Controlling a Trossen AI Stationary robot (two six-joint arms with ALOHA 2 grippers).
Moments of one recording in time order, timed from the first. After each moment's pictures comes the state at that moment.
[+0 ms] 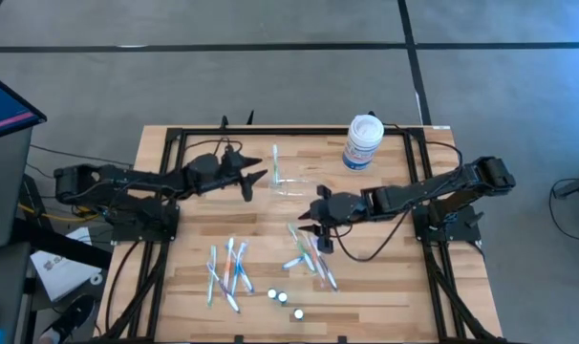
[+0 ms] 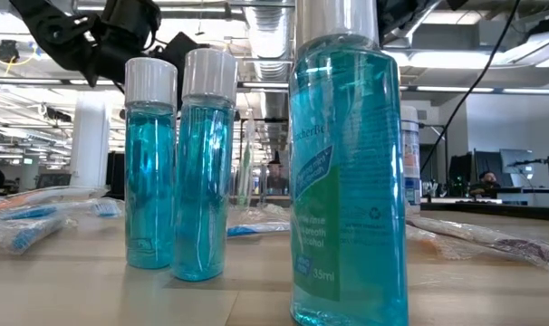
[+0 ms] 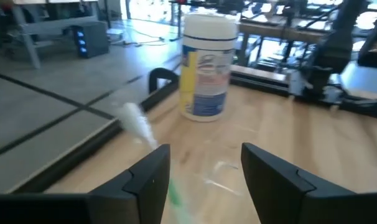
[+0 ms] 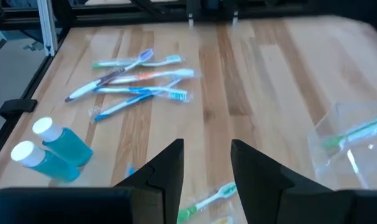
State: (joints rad) left arm 0.27 1.22 0.42 0.61 -0.16 -0.10; right arm 0.19 1.49 0.99 -0.08 0.14 0.15
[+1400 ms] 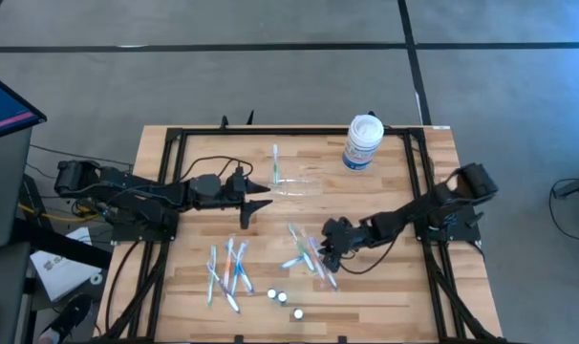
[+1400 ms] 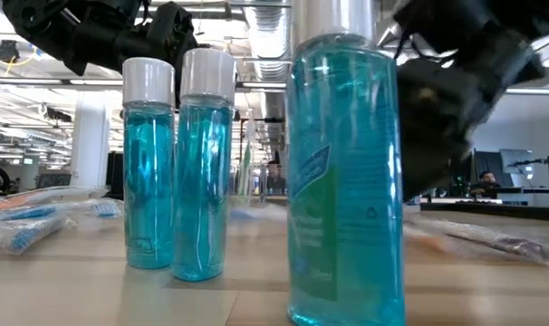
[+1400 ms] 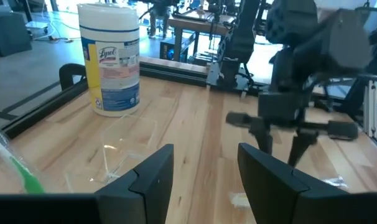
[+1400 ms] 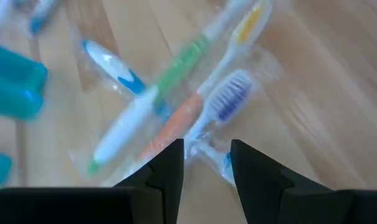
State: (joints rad) left arm 0.04 1.22 0.42 0.61 -0.14 -0.15; right arm 0.33 1.68 0.70 0.13 0.18 0.78
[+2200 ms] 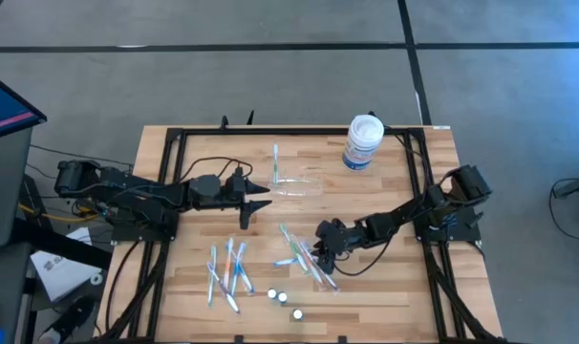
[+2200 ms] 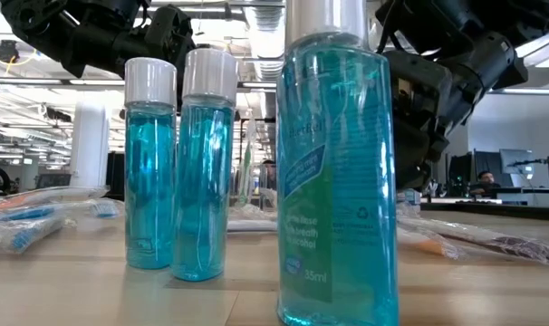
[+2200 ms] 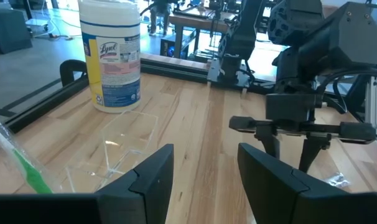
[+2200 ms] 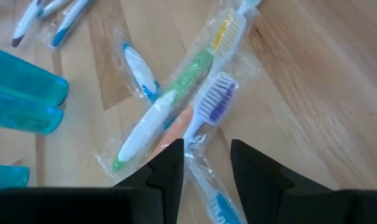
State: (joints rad) left arm 0.04 1.22 0.41 0.61 -0.15 -0.15; right arm 0.32 1.72 0.74 0.18 0.16 0.75
